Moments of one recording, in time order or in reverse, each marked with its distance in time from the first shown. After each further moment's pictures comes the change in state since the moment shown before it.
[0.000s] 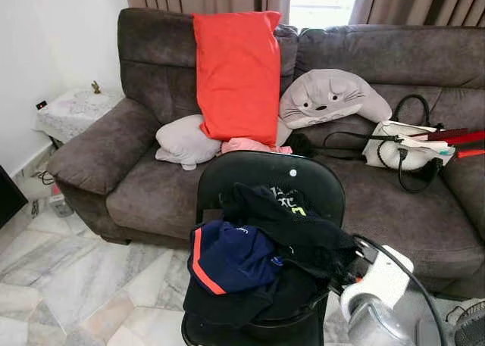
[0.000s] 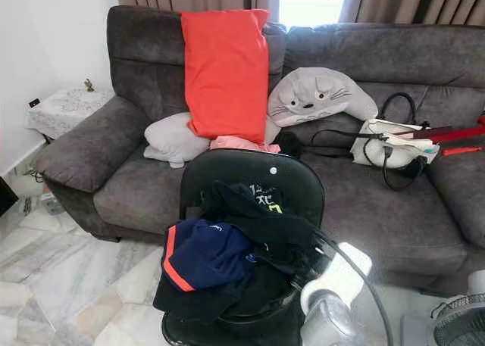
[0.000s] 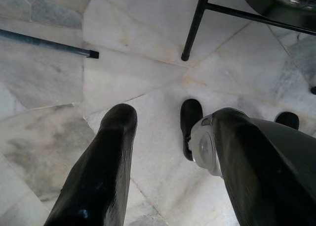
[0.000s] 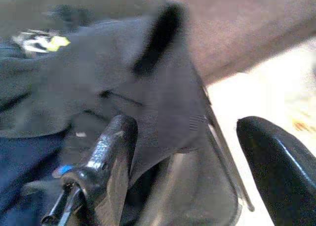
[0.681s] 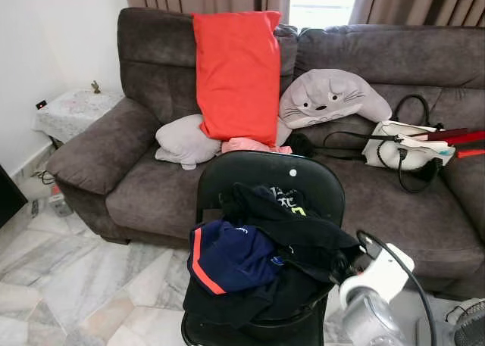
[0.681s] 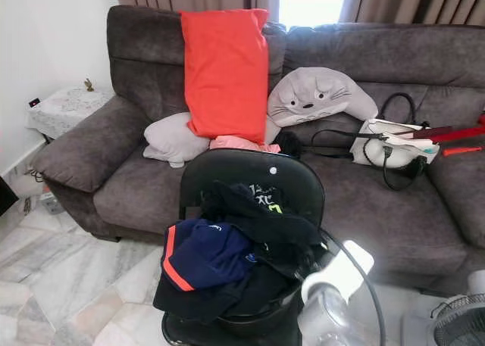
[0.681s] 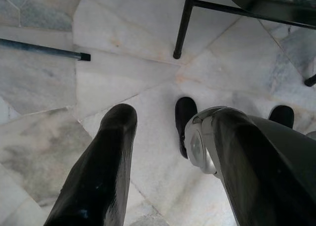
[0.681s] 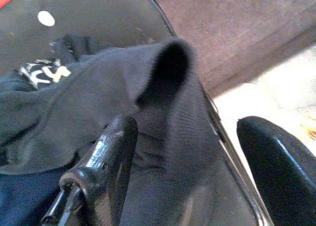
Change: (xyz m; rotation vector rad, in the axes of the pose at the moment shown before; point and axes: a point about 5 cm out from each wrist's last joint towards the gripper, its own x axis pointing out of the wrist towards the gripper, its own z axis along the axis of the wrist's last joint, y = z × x) left arm 0.002 -0.013 0.001 0.038 0.001 -0.029; right arm 0.015 0.010 0.006 0.073 -0.075 0.015
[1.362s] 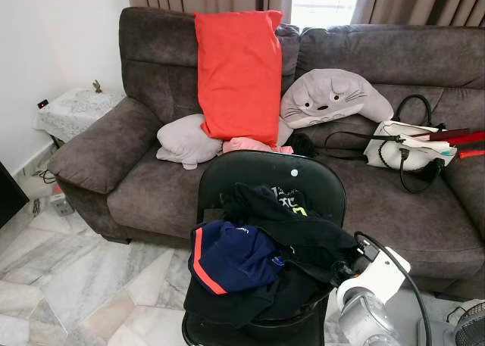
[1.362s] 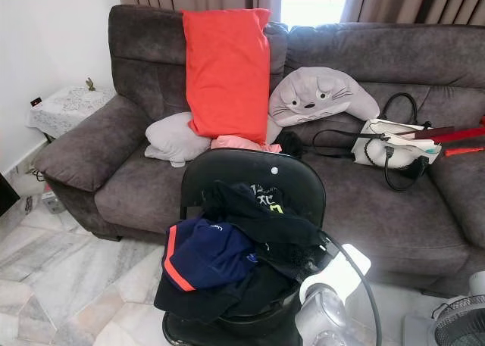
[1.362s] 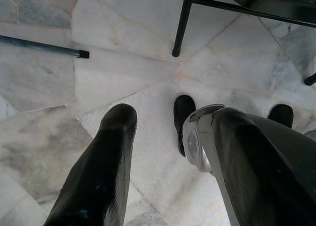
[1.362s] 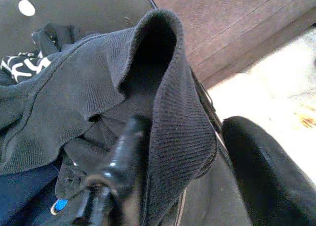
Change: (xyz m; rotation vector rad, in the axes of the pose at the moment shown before) left arm 0.000 -0.007 -0.003 -0.006 0.008 0.006; right arm 0.006 -0.003 -0.008 0.020 0.033 -0.040
